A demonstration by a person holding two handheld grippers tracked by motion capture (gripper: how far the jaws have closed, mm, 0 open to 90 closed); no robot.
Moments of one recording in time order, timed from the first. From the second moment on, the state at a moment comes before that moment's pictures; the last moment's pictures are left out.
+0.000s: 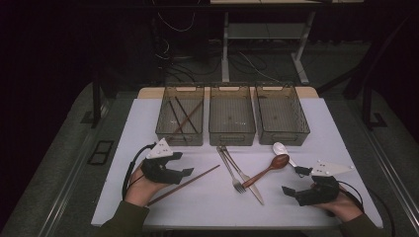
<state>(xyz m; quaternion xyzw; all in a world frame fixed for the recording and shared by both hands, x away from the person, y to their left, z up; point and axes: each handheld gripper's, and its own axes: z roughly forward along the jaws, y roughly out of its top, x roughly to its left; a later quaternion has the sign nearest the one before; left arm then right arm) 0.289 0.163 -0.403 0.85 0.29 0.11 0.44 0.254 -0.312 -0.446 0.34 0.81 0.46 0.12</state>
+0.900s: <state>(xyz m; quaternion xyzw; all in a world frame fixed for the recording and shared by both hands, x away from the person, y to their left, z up) 0.282 0.165 -0.440 0.88 0.28 0.06 0.38 0.253 -0.311 -0.446 0.34 0.82 0.46 0.12</state>
